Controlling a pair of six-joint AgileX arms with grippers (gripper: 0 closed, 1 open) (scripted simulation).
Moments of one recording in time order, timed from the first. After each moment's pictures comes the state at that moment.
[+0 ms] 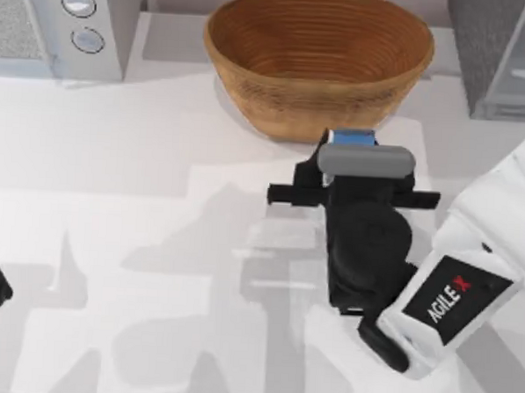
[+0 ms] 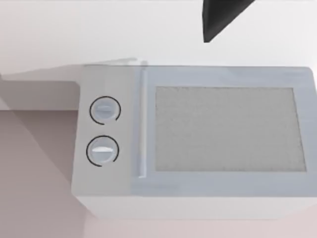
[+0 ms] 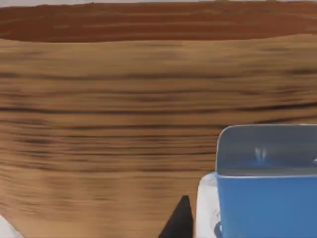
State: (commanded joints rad) left arm 0.00 0.00 0.00 0.00 0.00 0.00; right arm 0.75 2.29 0.83 1.46 0.77 0.02
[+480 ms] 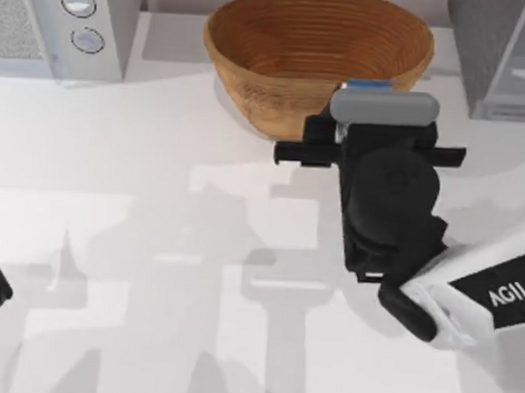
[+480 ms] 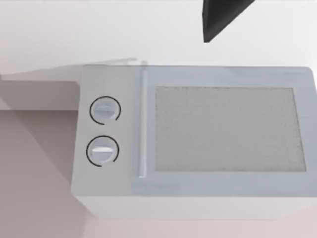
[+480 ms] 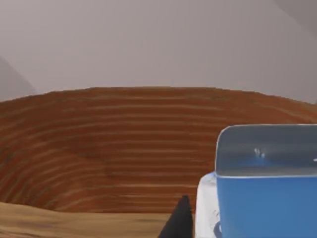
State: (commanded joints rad) left arm 0.00 0.00 0.00 0.00 0.00 0.00; right arm 0.74 1.99 0.80 1.17 0.76 0.02
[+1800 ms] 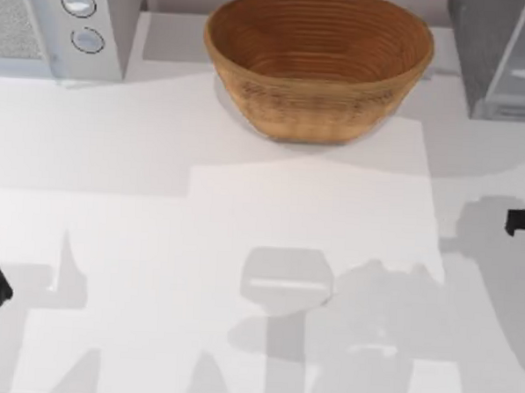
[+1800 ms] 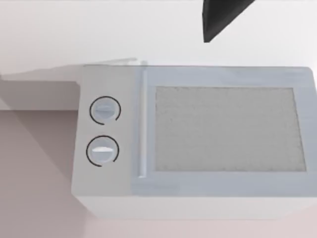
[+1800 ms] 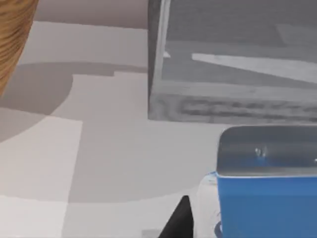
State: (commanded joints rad) left arm 0.00 0.00 0.00 0.00 0.00 0.00; right arm 0.27 1.10 0.34 0.39 0.33 0.03
